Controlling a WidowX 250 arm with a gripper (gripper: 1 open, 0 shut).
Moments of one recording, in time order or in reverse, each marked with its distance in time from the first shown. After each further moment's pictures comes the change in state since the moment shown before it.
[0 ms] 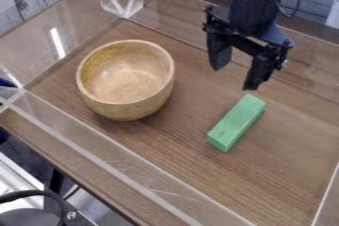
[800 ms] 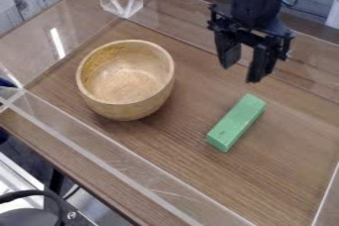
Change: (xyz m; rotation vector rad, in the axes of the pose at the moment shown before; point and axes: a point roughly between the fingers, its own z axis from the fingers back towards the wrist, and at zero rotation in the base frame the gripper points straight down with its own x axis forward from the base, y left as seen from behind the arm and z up) arm 0.011 0.005 0.001 -0.083 -0.001 -0.005
